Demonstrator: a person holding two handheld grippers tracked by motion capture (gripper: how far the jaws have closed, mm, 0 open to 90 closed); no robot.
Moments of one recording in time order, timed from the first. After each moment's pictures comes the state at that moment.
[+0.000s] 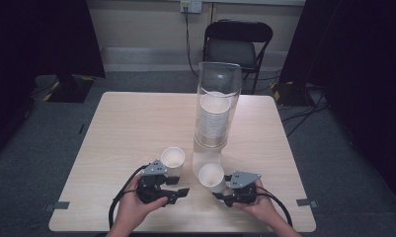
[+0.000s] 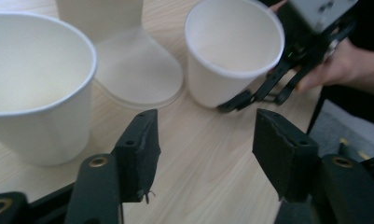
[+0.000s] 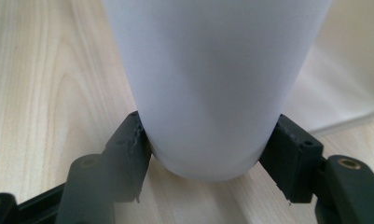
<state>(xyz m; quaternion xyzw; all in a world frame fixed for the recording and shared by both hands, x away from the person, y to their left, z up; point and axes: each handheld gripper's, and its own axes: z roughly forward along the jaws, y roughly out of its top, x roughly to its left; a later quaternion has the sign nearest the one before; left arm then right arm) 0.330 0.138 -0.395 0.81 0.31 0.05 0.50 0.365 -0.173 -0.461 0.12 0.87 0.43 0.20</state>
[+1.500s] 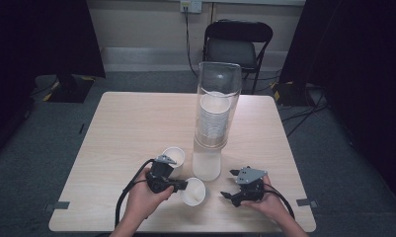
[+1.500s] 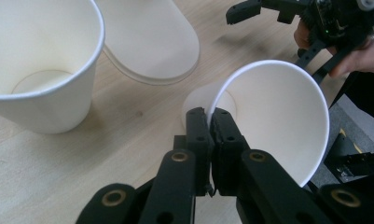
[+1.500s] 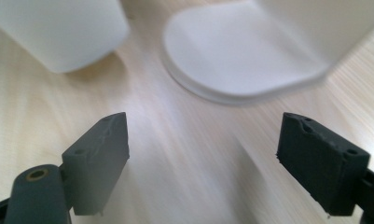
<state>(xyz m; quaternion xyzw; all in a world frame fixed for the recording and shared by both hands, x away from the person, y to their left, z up) 0.347 0.118 -0.384 0.82 0.39 0.01 0.41 0.372 -0.195 -0.457 0.17 0.87 0.40 0.22</state>
